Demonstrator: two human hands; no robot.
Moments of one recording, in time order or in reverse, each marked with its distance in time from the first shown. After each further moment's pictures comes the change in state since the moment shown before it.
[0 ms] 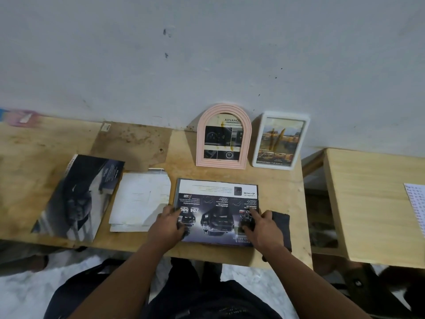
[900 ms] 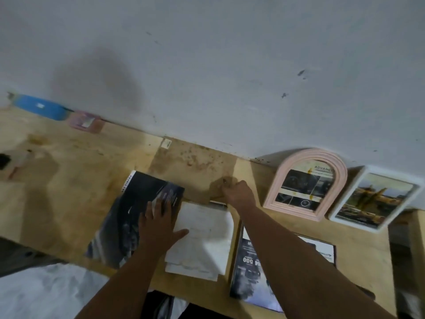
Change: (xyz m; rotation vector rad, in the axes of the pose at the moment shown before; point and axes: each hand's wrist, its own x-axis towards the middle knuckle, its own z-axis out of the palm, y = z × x) left_hand 0.086 -0.198 -0.114 0.300 0.183 -0.204; right_hand 0.174 -0.359 -0.030 0.458 -0.114 0.100
